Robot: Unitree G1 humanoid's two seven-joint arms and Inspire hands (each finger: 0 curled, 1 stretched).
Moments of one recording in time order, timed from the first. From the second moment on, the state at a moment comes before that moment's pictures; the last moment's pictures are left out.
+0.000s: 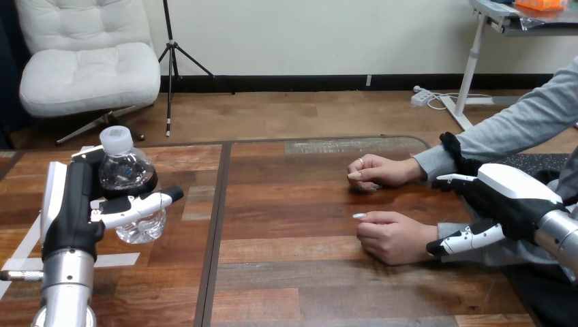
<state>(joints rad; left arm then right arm) -0.13 0.33 0.14 0.43 0.19 -0.36 0.16 -0.62 -0.70 0.30 1.18 -0.63 -0.64 0.03</state>
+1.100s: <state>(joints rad) -0.13 0.33 0.14 0.43 0.19 -0.35 0.16 -0.70 -0.70 0.44 1.23 -0.77 -0.59 -0.05</state>
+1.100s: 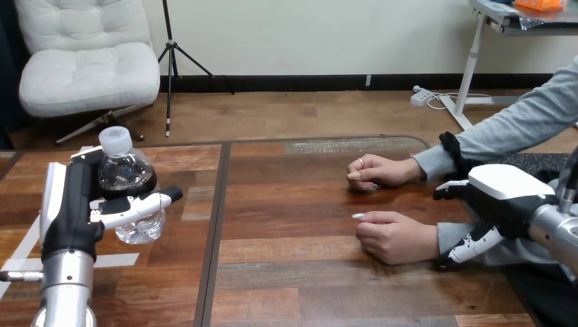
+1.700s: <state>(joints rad) -0.13 0.33 0.14 0.43 0.19 -0.35 0.16 -0.74 -0.70 0.51 1.24 -0.83 -0.57 -0.05</state>
